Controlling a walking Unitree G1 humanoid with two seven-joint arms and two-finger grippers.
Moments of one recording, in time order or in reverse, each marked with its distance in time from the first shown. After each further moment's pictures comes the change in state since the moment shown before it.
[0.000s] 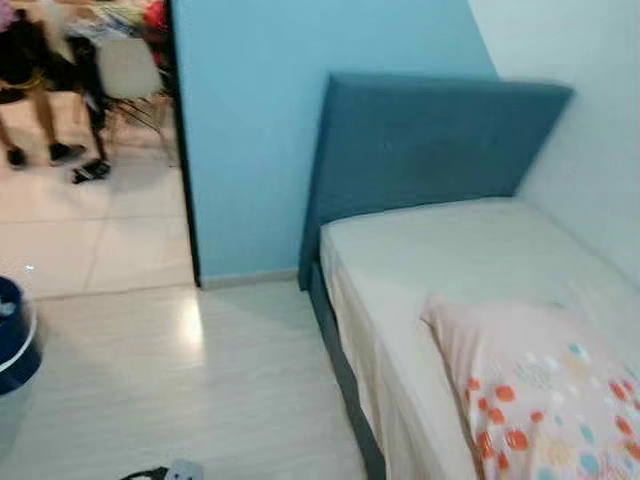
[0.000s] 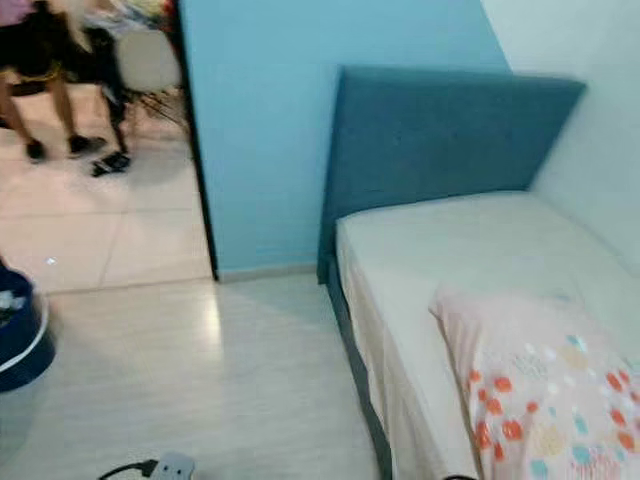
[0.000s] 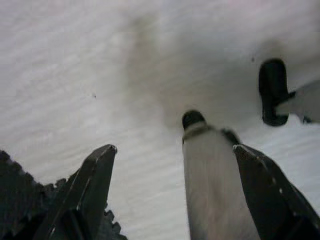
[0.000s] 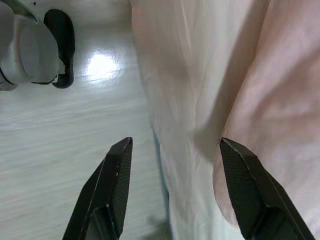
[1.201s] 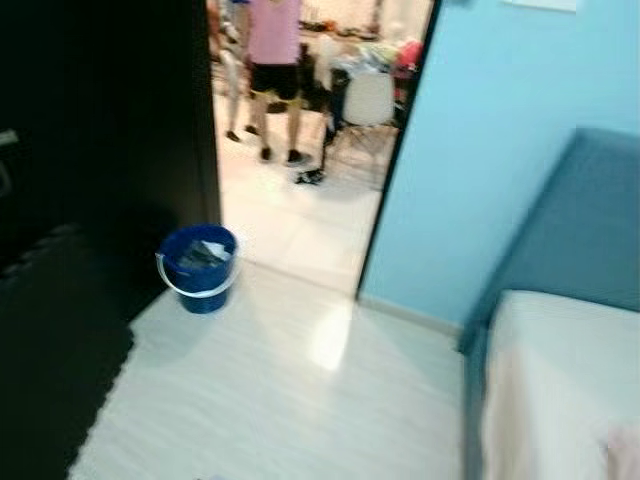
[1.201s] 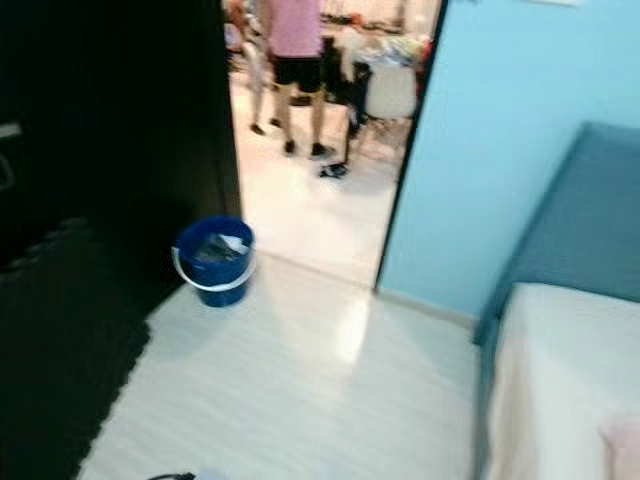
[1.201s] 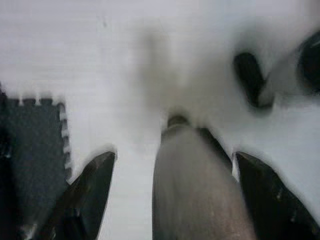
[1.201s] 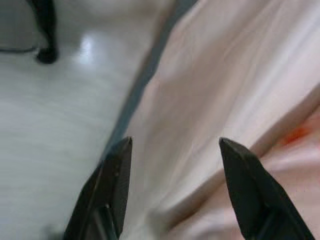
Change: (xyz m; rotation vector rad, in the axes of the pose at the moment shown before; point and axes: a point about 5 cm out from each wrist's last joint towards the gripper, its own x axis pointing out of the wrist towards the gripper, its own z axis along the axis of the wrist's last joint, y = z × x) left arm -0.003 -0.035 -0.018 0.206 0.057 -0.103; right arm -0.001 0.000 -0.013 -0.040 0.116 0.024
